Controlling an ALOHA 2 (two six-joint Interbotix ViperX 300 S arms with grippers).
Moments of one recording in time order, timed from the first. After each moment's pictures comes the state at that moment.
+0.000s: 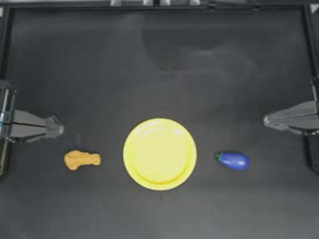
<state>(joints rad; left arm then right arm) 0.00 -0.96 1.17 0.00 -0.29 0.00 0.00 -0.97 1.18 0.00 -0.29 0.00</state>
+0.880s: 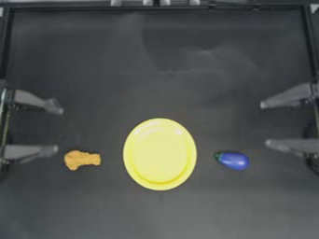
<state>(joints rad) 0.01 -0.98 1.17 0.00 -0.28 0.01 0.00 -0.97 1.18 -0.02 -0.23 0.00</state>
